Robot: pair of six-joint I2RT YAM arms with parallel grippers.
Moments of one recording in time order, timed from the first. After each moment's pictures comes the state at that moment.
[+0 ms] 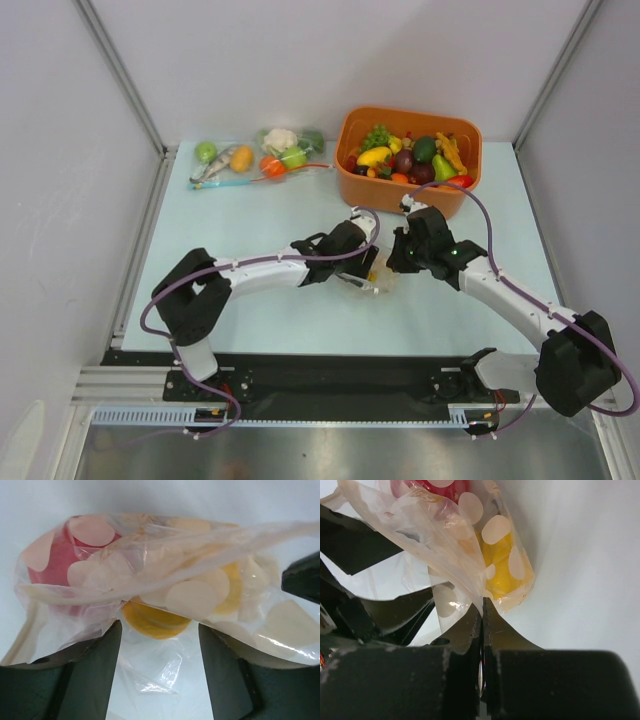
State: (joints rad) left arm -0.94 1.76 1.14 -0.19 -0.14 -0.31; right arm 0.52 1.23 0.85 -0.42 -0.05 0.46
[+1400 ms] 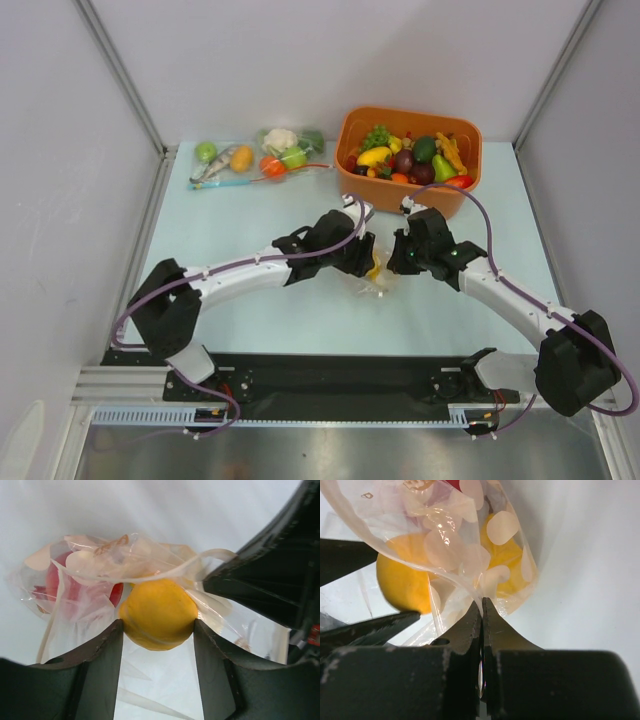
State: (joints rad) left arm -0.91 1.63 1.12 -0.15 -0.02 -0.36; right arm 0.52 1.24 0.83 -0.41 -0.07 0.46
